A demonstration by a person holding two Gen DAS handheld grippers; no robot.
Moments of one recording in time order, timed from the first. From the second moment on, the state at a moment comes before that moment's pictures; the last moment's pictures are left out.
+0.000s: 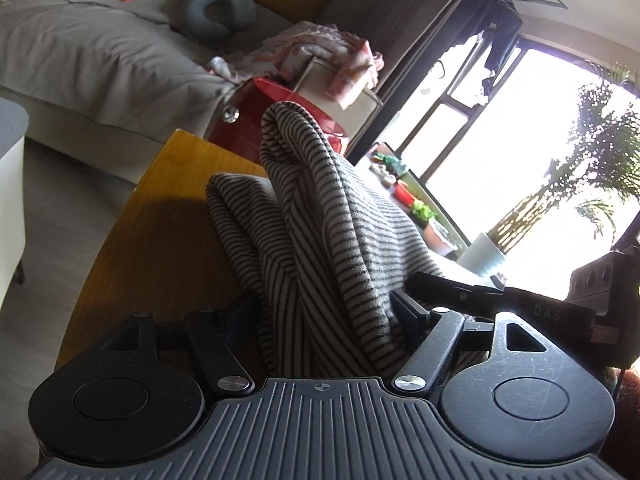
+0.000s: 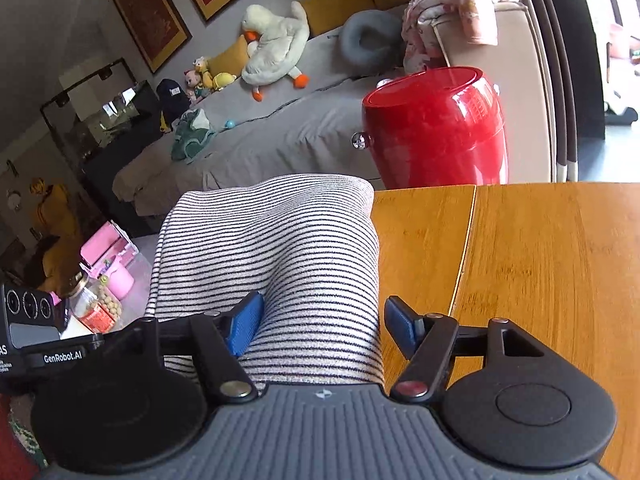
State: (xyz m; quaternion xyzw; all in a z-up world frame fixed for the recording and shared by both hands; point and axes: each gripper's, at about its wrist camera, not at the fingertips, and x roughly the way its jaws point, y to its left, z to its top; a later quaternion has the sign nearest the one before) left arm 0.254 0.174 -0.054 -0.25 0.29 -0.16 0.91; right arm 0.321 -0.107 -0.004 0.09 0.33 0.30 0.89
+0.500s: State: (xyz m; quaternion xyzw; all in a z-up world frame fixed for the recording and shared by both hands) left arm 0.251 0.177 -0.052 -0.24 0.29 -0.15 0.91; right arm 0.339 -0.016 0.023 -0.04 0.33 0.37 0.87
